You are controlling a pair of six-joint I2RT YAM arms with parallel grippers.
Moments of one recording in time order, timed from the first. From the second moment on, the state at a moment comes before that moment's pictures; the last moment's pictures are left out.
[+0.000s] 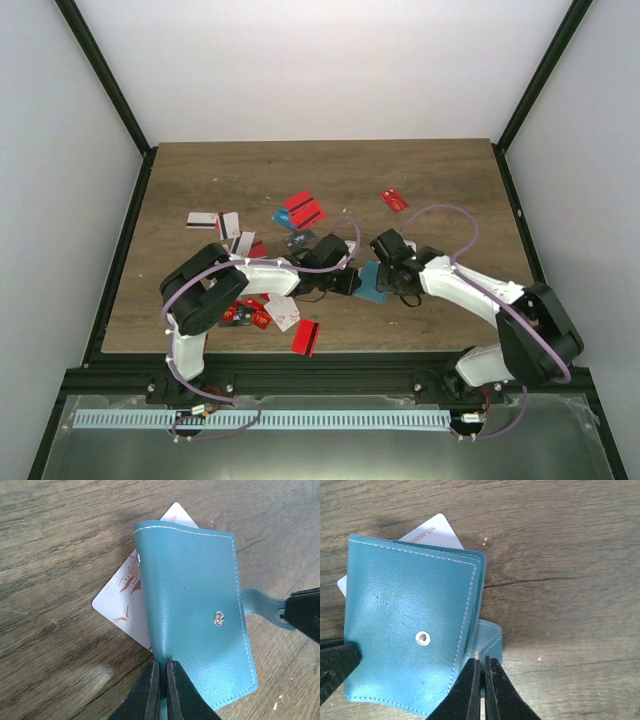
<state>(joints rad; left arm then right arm) -0.90 1.93 1.03 0.08 0.24 -0.61 0.61 1.40 0.78 -0.65 0.20 0.72</state>
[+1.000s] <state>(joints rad) -0.91 1.67 0.97 -0.05 0.14 -0.43 0.61 1.04 0.70 -0.51 0.05 0.71</state>
